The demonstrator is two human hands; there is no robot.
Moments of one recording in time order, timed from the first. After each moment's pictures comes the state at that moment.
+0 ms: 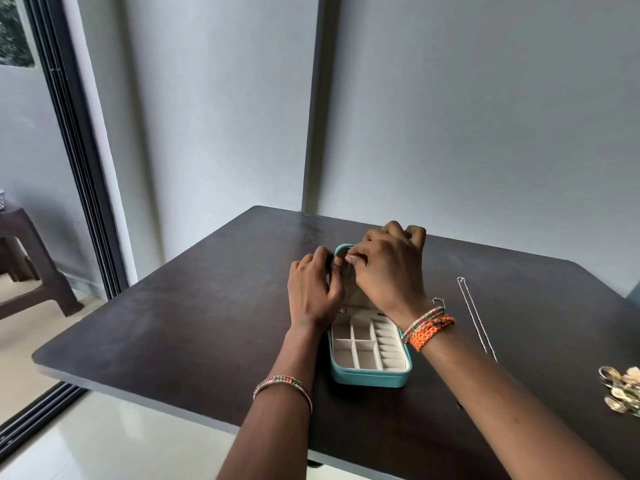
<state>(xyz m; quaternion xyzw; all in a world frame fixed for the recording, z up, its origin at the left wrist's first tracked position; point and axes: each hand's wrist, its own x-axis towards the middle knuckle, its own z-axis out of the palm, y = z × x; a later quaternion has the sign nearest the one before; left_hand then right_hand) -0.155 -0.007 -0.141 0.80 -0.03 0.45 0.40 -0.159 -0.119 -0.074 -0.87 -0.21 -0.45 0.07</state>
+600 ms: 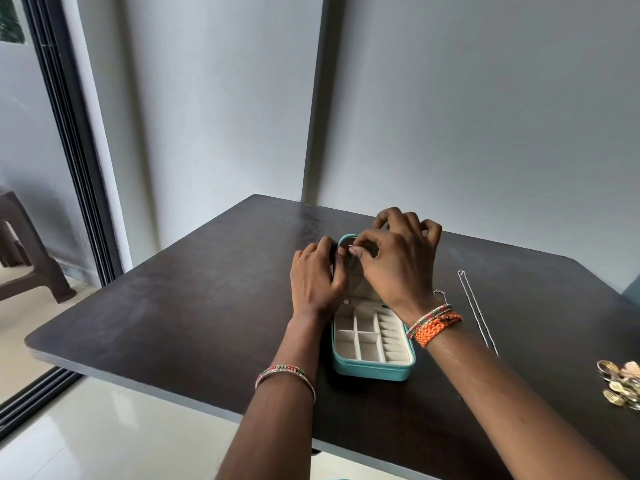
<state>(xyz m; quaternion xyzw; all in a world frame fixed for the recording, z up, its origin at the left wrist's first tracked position) -0.160 -0.009 -0.139 0.80 -0.04 0.45 0.41 -0.161 -0.125 -0.079 -0.86 -0.19 -0.47 0.09</state>
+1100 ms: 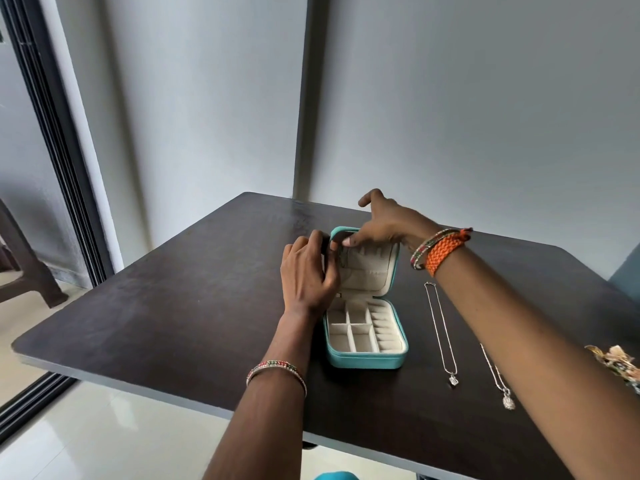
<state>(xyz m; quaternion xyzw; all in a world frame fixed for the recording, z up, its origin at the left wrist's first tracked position) -0.164 -0.010 -0.138 0.79 -0.05 0.48 0.37 -0.129 -0.127 -0.015 -0.97 -0.11 0.02 0.22</state>
